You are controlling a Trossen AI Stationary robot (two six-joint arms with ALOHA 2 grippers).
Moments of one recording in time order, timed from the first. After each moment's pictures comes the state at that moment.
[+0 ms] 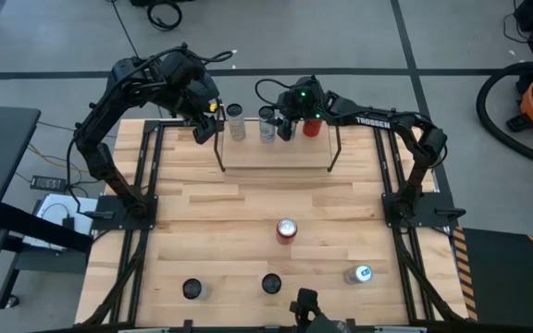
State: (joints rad) left arm 0.47 1.67 2.33 -1.57 0.10 0.01; right arm -0.62 1.77 1.35 -0.10 -0.23 -0.28
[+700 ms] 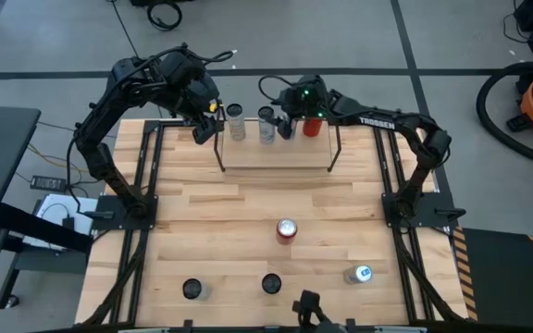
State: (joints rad) left arm 0.47 1.67 2.33 -1.57 0.10 0.03; right arm -0.62 1.73 1.35 -0.08 -0.26 -0.23
